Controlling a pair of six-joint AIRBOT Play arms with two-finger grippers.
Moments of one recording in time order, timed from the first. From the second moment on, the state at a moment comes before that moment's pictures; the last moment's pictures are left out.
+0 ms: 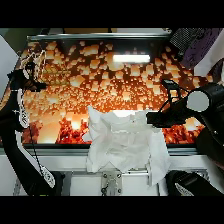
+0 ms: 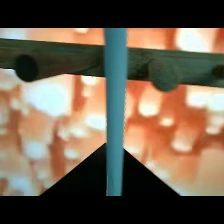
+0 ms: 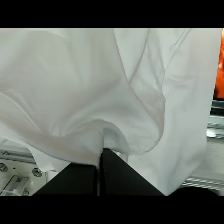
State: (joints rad) left arm 0.30 -2.14 2.04 1.68 -1.06 -1.36; right arm 0.38 -1.00 1.20 -1.40 1.60 1.97
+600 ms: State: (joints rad) left arm 0.16 -1.90 2.04 1.75 -1.16 -1.41; right arm 0.38 -1.00 1.20 -1.40 1.60 1.97
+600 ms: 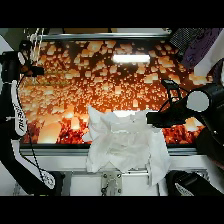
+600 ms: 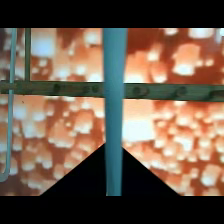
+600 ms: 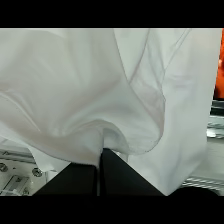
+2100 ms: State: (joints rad) left arm 0.06 -1.22 1.33 1.10 -1.80 -0.21; right arm 0.38 -1.00 1.20 -1.40 1.60 1.97
